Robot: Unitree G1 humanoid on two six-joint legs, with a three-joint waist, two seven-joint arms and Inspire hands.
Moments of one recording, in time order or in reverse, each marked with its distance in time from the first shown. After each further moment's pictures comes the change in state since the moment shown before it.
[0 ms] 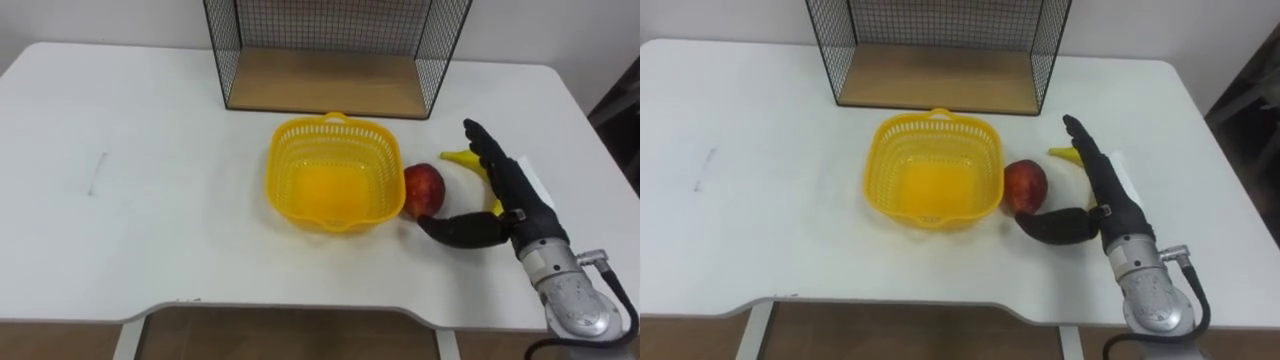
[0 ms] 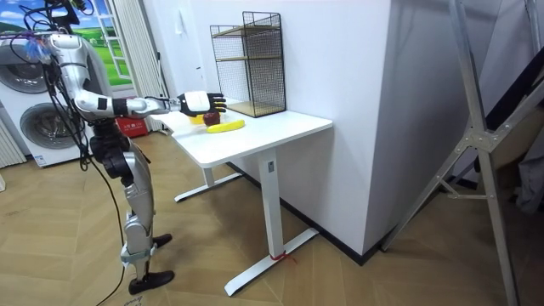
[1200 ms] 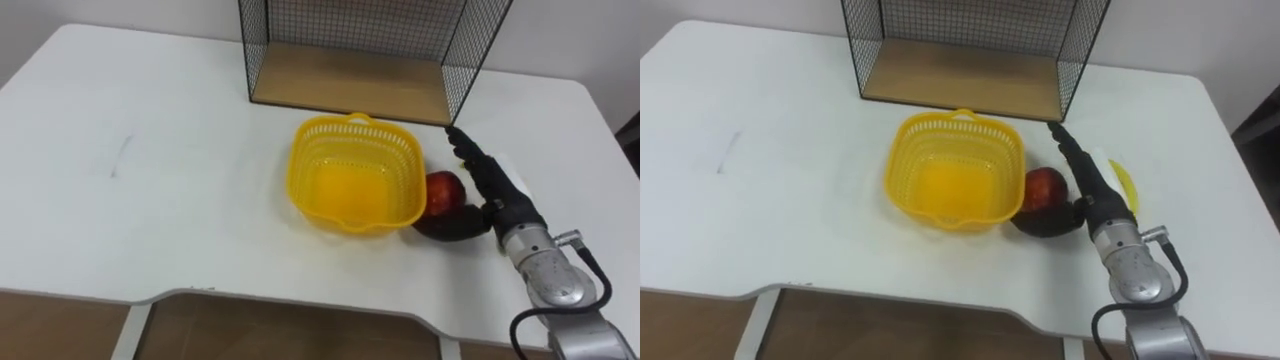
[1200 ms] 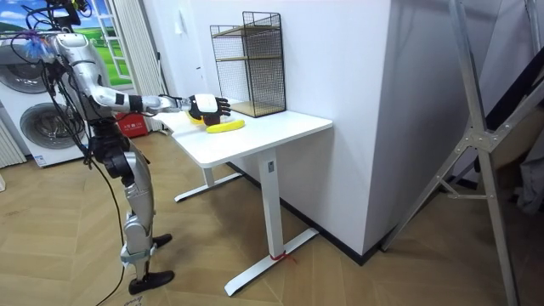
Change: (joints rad) left arm -0.018 0.011 -0.001 -0.027 0.000 0.010 -0.012; right arm -0.159 -0.002 0.059 0.197 -0.018 0.043 0.019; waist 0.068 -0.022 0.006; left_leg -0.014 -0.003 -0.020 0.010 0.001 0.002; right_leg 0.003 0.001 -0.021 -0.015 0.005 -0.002
